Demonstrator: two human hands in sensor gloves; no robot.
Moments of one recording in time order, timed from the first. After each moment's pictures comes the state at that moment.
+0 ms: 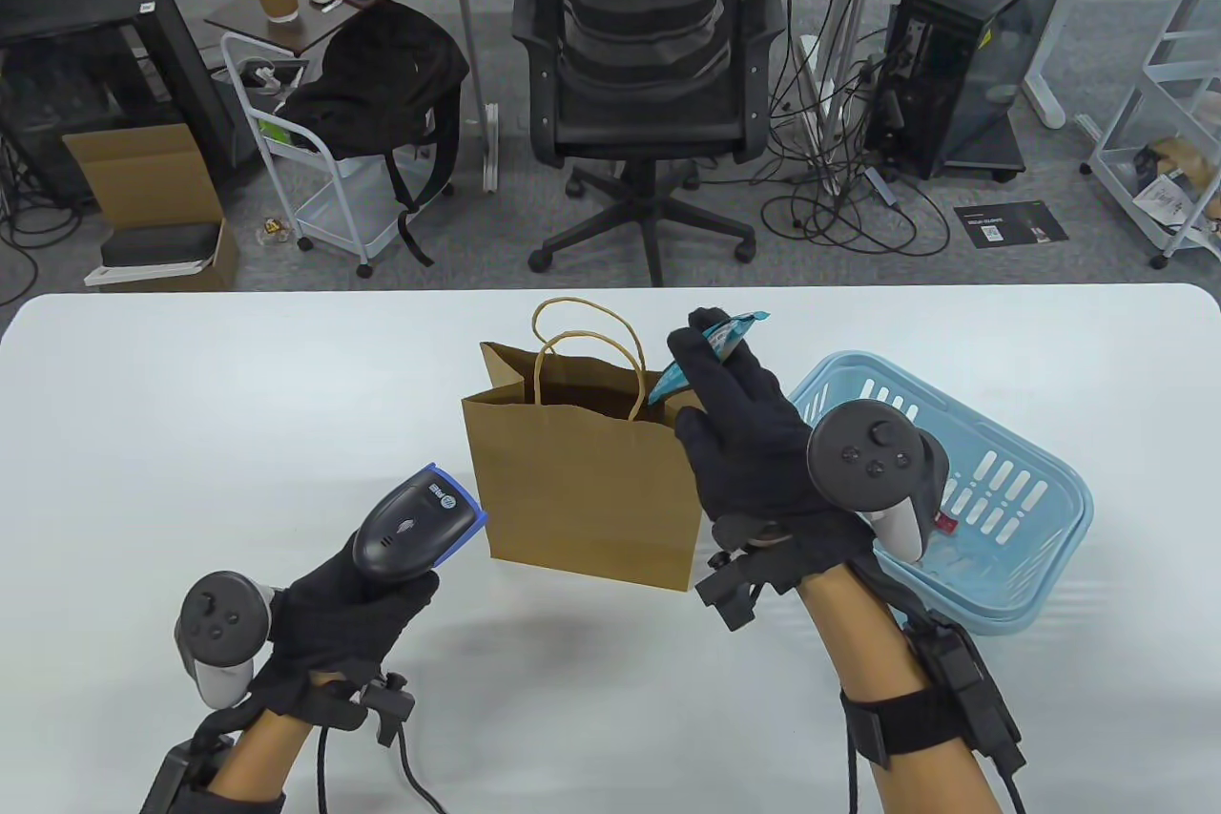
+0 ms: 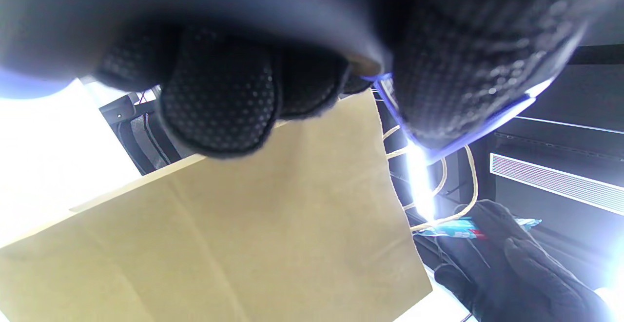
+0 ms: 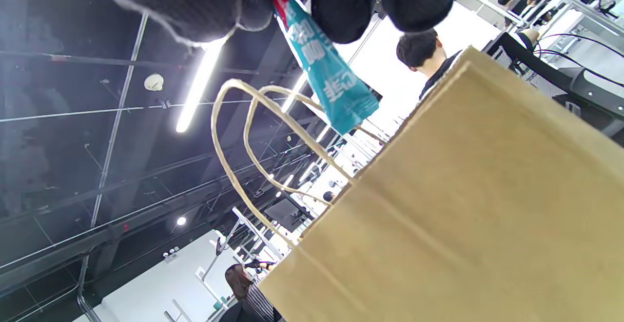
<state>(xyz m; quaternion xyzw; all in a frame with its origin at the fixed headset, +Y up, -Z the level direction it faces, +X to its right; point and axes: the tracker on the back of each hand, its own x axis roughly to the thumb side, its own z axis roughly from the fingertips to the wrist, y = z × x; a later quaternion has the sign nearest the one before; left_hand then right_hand) -0.299 -0.684 -0.306 0.11 -0.19 0.54 0.81 0.111 -0.538 -0.335 0.18 -0.13 0.85 0.47</state>
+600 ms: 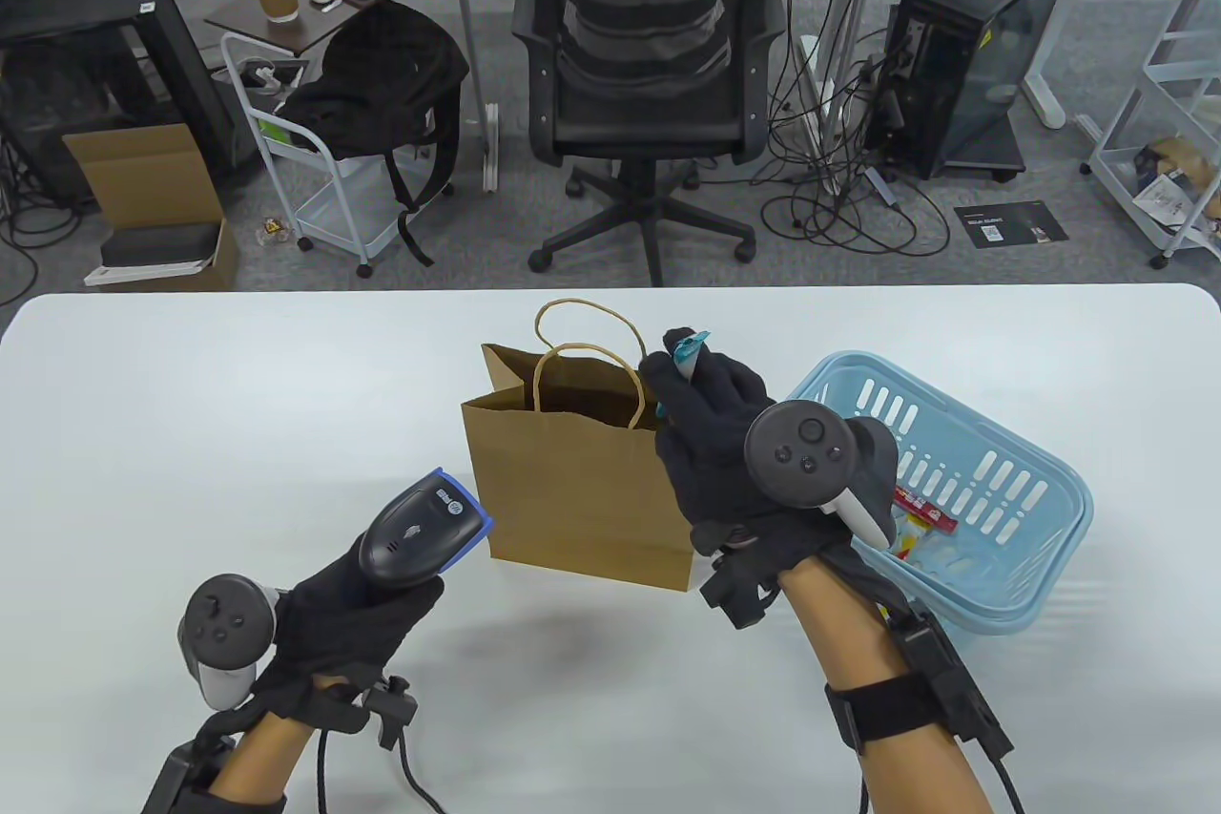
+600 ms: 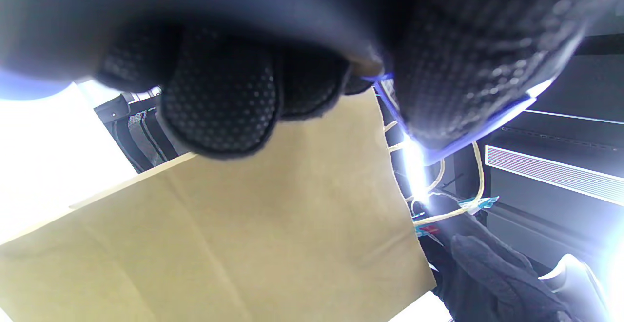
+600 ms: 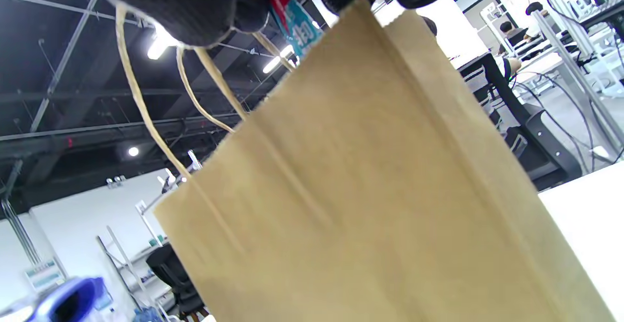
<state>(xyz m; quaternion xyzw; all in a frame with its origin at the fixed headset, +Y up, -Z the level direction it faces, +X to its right) -0.297 -0.684 -0.304 0.11 -0.20 0.53 0.82 0.097 -0.556 -0.346 0.18 -0.11 0.92 0.32</state>
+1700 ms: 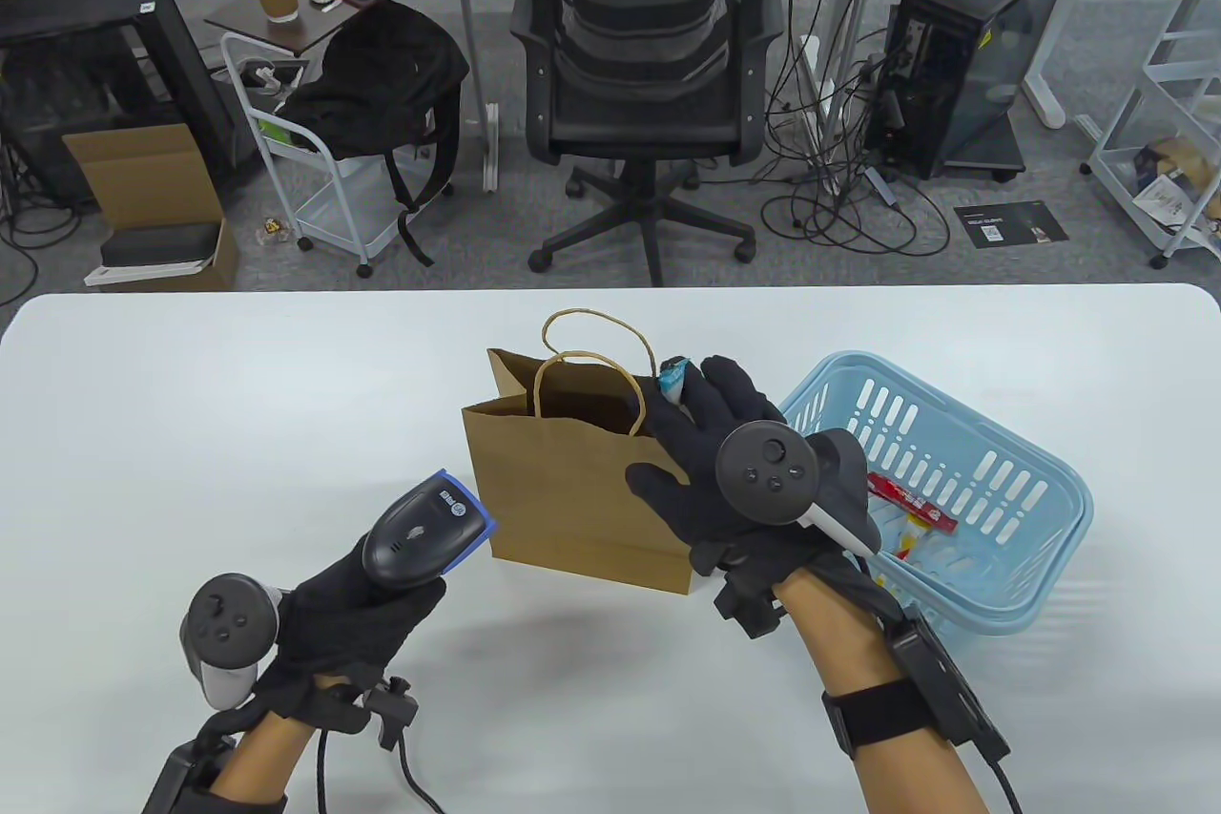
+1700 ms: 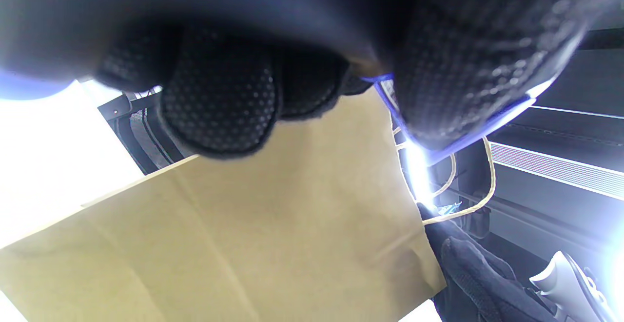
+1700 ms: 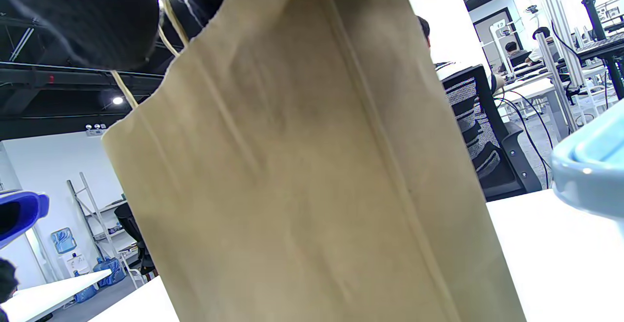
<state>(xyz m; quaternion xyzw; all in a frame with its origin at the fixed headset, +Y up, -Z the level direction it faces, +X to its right) -0.295 -0.684 -0.304 0.11 -0.20 0.53 0.82 0.091 -0.571 -0.346 0.18 -0.10 0.95 0.24</state>
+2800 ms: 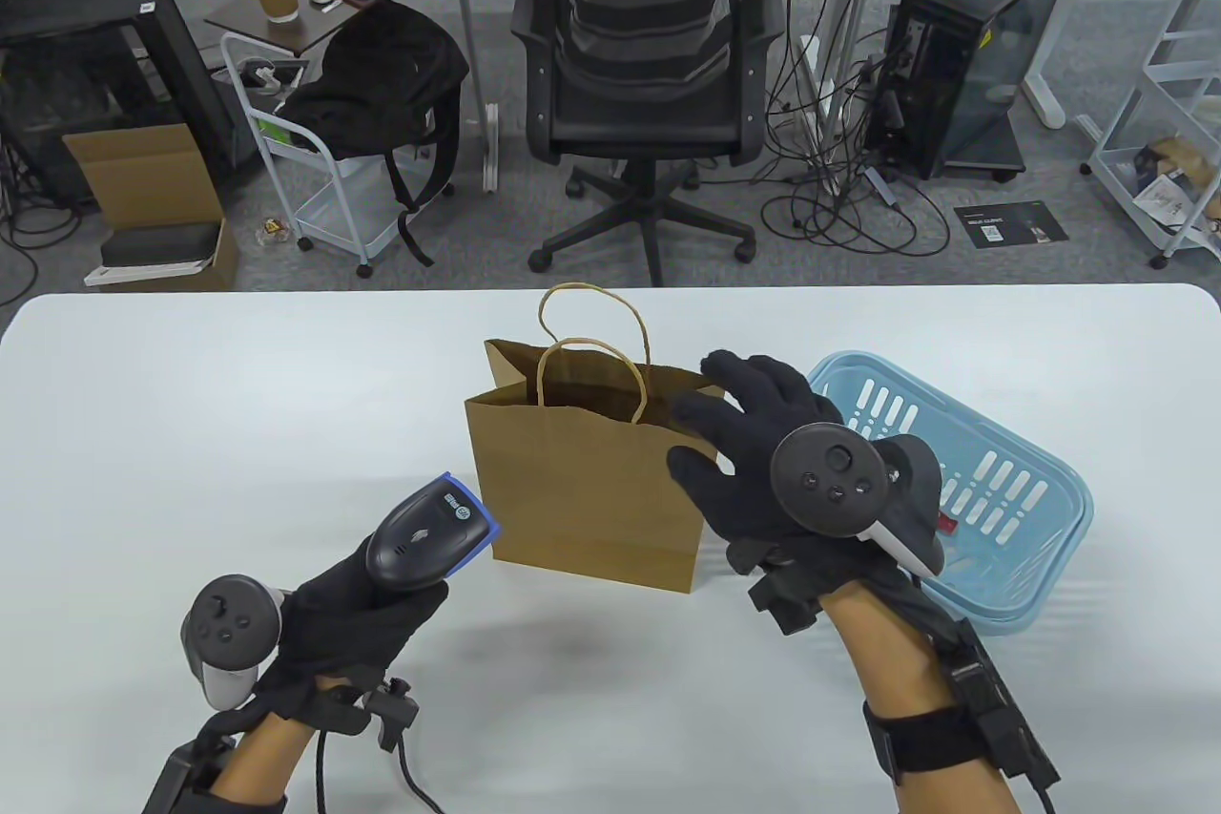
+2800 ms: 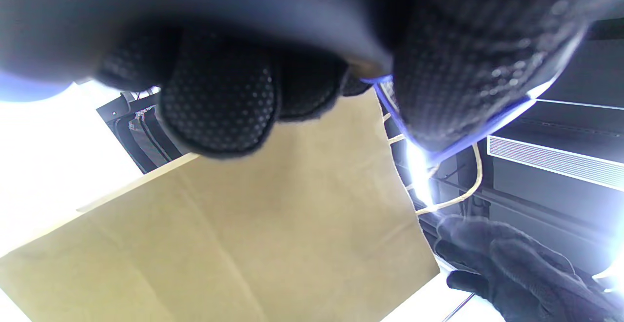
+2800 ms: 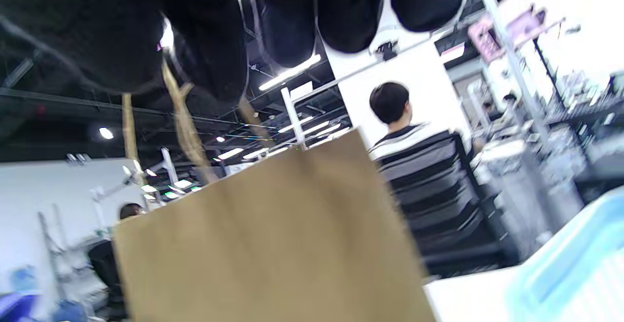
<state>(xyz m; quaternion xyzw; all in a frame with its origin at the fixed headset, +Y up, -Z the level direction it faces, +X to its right) -0.293 -0.683 -0.303 0.11 -0.20 0.52 0.83 0.126 -0.517 -0.317 0.13 -0.17 0.96 0.17</state>
